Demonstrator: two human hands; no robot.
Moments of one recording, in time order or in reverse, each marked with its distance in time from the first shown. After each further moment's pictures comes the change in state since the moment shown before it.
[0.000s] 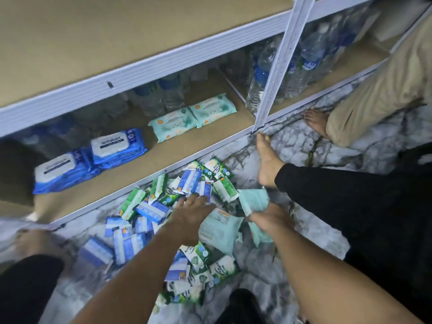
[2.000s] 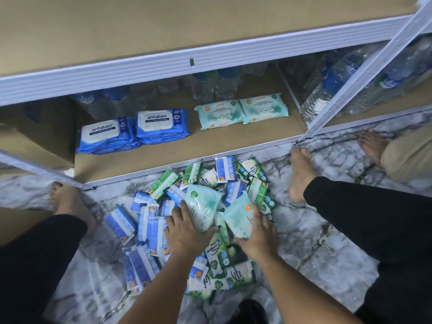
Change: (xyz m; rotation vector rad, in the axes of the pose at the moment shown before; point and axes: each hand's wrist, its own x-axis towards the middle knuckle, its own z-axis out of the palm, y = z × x) left_hand -0.045 -0.013 0.085 -0.588 0.149 -0.999; right_hand -0.029 -0.042 0.102 -0.317 -0.024 -0.442
